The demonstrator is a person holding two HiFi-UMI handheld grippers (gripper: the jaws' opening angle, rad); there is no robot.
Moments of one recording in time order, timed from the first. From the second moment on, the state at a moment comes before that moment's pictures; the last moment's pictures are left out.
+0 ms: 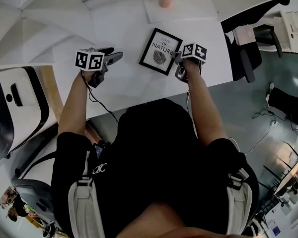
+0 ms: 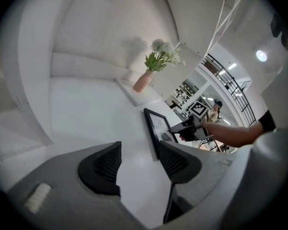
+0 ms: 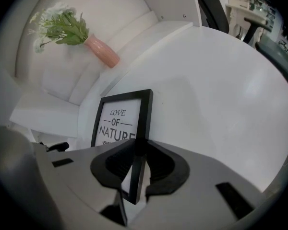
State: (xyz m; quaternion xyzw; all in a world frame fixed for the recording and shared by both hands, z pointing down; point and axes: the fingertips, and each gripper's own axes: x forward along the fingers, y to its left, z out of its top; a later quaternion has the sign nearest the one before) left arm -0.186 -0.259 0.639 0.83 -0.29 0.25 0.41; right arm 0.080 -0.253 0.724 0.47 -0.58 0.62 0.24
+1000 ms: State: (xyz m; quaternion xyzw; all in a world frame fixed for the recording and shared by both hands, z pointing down) left arm -0.139 -0.285 0.642 0.81 -0.26 0.15 0.50; right arm 0.079 -0.252 0.721 0.41 -0.59 0.67 0.16
